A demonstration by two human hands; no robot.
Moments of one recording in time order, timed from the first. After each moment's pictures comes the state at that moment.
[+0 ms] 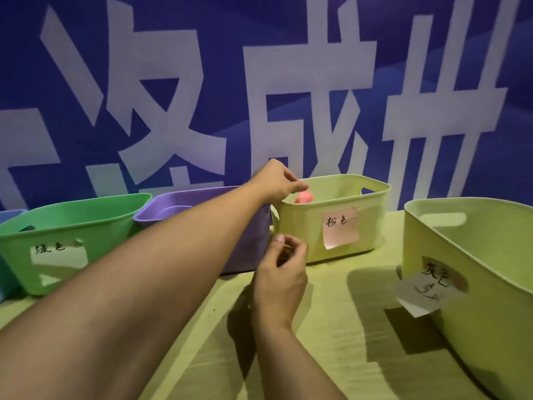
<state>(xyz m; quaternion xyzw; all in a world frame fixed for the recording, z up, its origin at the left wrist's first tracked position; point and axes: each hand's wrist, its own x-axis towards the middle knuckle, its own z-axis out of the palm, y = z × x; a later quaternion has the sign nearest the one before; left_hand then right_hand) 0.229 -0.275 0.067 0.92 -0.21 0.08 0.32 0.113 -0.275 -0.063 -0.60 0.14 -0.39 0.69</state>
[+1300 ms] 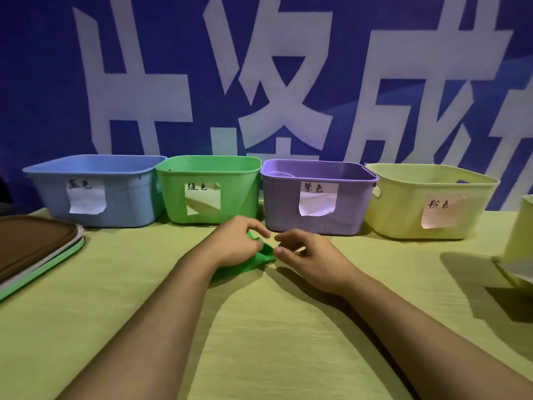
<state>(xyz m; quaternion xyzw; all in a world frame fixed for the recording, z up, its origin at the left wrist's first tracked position) 0.076 -0.010 -0.043 0.94 -0.07 0.05 0.34 0.080 -0.211 -0.070 -0.89 -0.26 -0.07 0.37</state>
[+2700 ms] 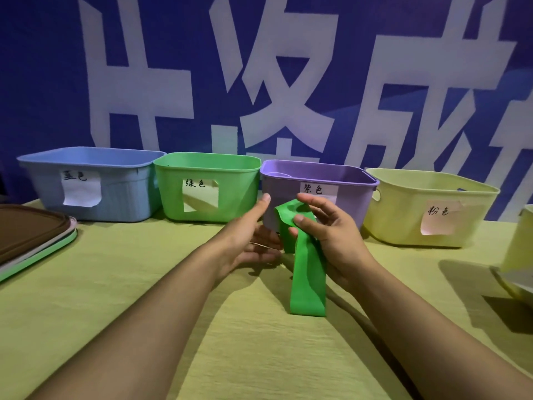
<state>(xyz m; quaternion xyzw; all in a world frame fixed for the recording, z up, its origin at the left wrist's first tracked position) 0.066 -0.039 -0.040 0.71 0.05 -0.05 0.70 0.063 -0.217 -0.033 -0.60 -0.17 0.00 0.78</state>
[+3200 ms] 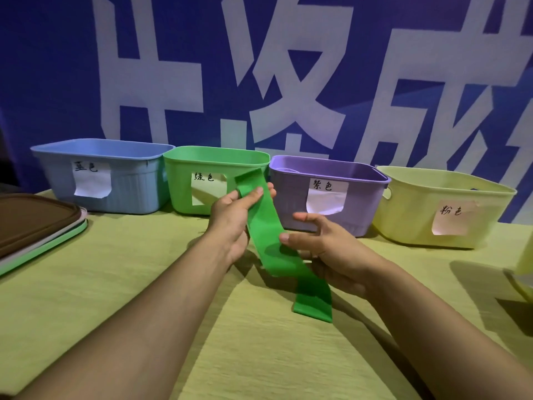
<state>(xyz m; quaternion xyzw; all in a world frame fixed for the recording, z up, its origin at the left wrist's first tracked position) 0.077 -0.032 -0.036 0.50 0.02 0.12 0.86 0.051 -0.210 -0.032 -0.64 -0.14 0.21 0.73</state>
